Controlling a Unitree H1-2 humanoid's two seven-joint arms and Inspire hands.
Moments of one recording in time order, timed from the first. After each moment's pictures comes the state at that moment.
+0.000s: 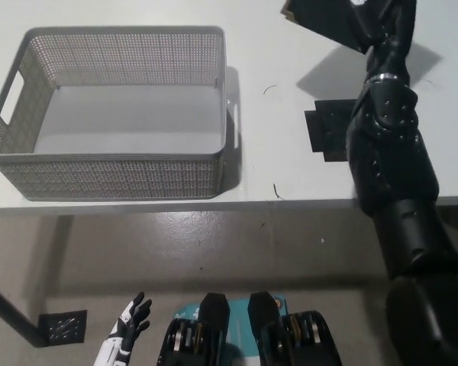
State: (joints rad) left_arm 0.22 0.08 -0.06 0.01 0.09 -0.31 -0.05; right_arm -1.05 0.02 -0.18 0.77 0.01 -0.14 -0.38
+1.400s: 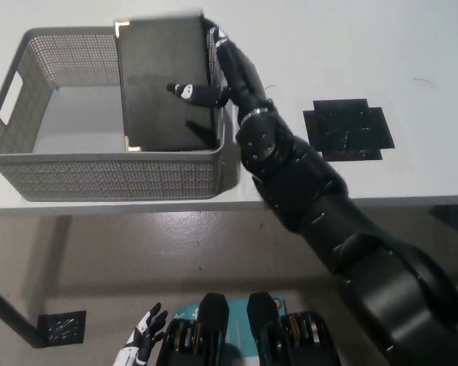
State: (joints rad) left_arm 0.23 0.08 -0.10 0.06 0.10 -0.34 -0.05; right_arm -1.21 0.12 0.28 1.20 -0.26 -0.15 -0.31
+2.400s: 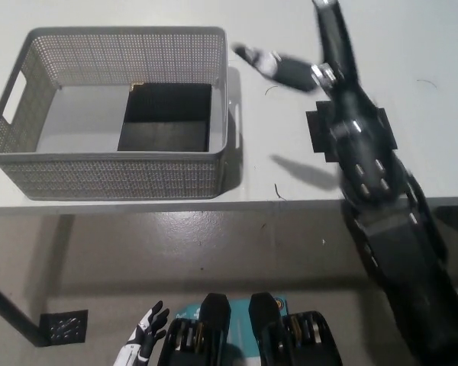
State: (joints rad) left_arm 0.21 0.08 -0.11 0.08 0.10 -0.34 -0.05; right_arm -0.72 -0.06 0.17 0.18 -0.20 -0.05 -0.19
